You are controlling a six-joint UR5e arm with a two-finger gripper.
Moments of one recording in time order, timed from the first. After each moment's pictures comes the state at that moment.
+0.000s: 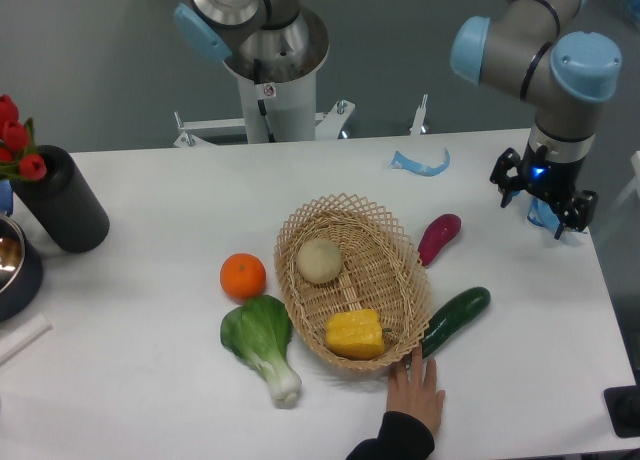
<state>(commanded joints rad) 2.91 -1.95 -1.62 -0.98 1.50 1.66</state>
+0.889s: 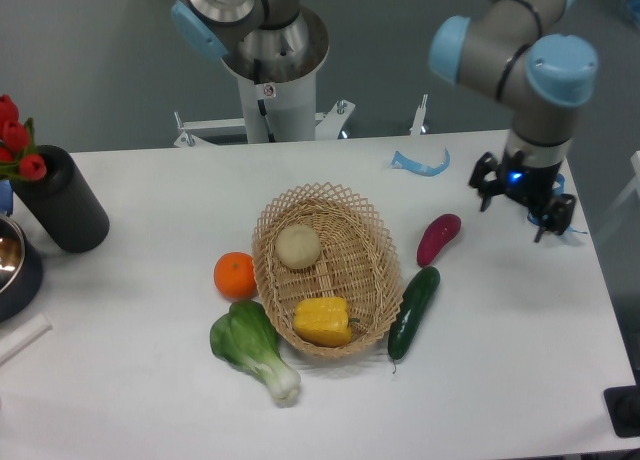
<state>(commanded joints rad) 2.76 -1.90 -1.69 -0.98 1.52 1.43</state>
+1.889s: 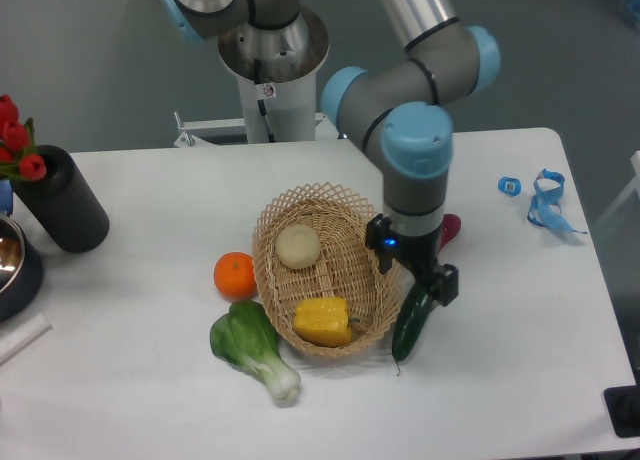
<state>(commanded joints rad) 2.48 -1.97 -1.68 -0.86 1.58 1.43</state>
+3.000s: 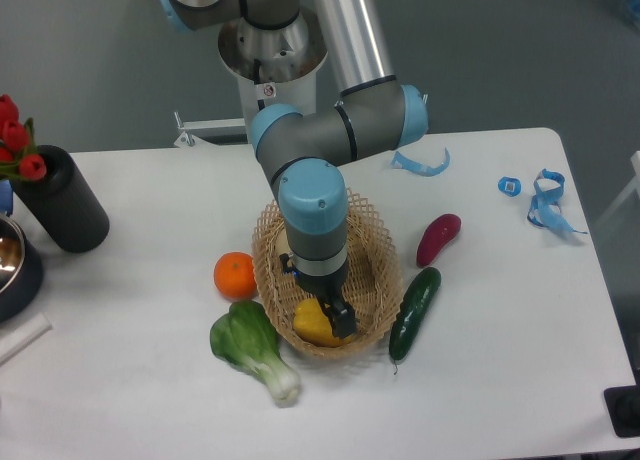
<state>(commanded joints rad) 2.36 -2.00 -1.71 -0.86 1.59 1.44</state>
